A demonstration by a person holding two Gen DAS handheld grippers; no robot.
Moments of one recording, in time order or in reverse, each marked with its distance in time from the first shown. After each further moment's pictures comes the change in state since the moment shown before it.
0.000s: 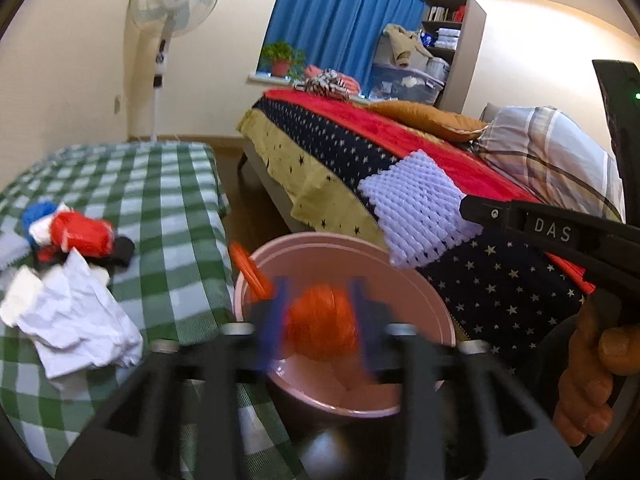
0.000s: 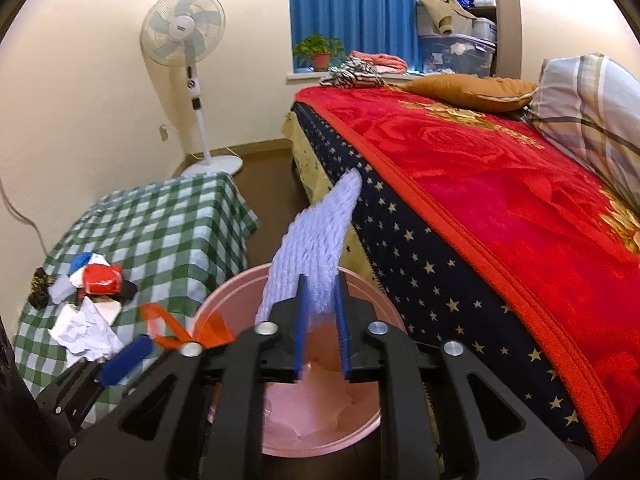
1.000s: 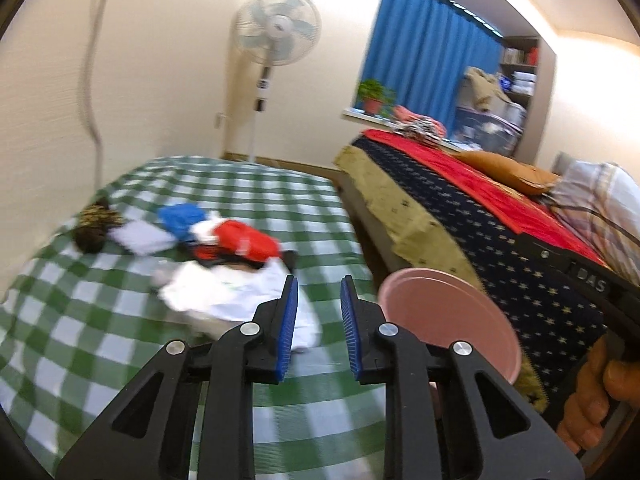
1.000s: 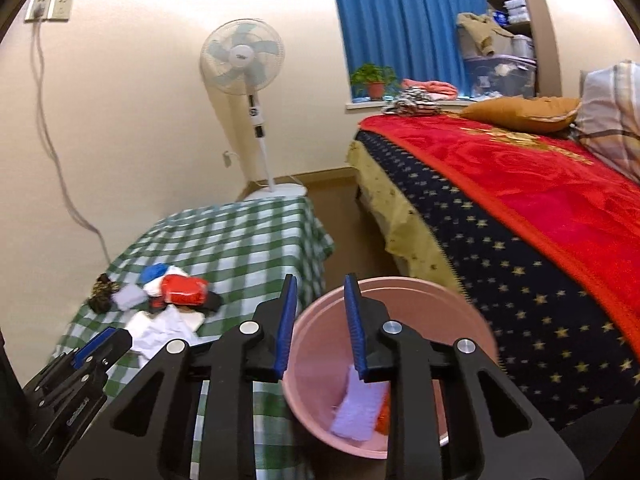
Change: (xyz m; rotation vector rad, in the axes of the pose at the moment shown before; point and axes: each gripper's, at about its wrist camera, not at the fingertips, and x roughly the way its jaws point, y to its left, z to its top) left arm -0.095 0.081 -0.004 -0.130 -0.140 0.308; right arm -0.030 0.059 -0.022 -0.020 -0.127 0.249
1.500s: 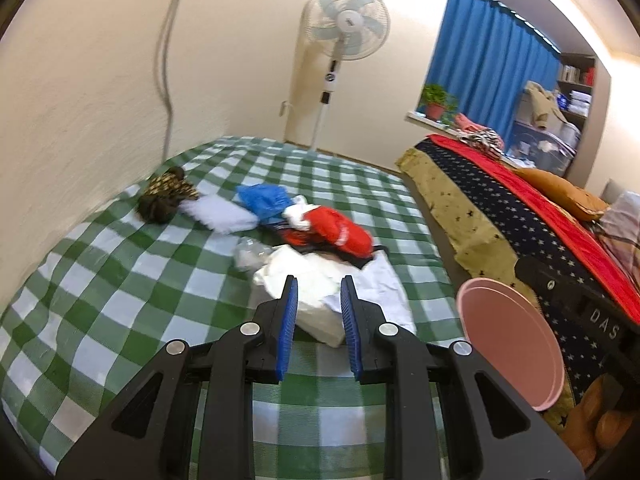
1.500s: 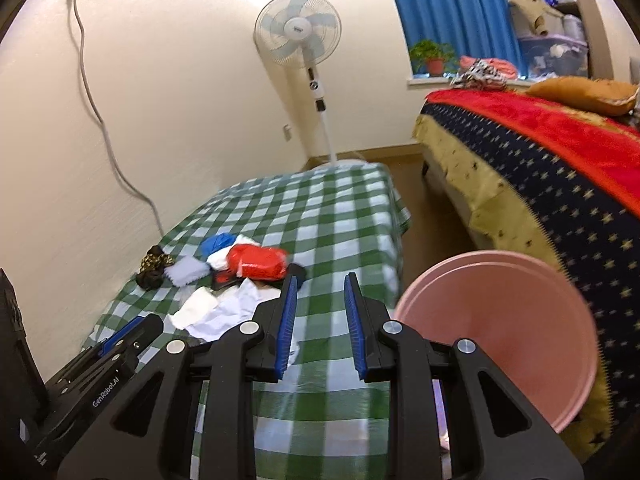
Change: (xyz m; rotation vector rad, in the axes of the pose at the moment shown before) left arm 0.007 0.058 -0.009 -0.127 0.021 0.165; right arm 0.049 0.063 -0.027 -0.012 0.086 0.204
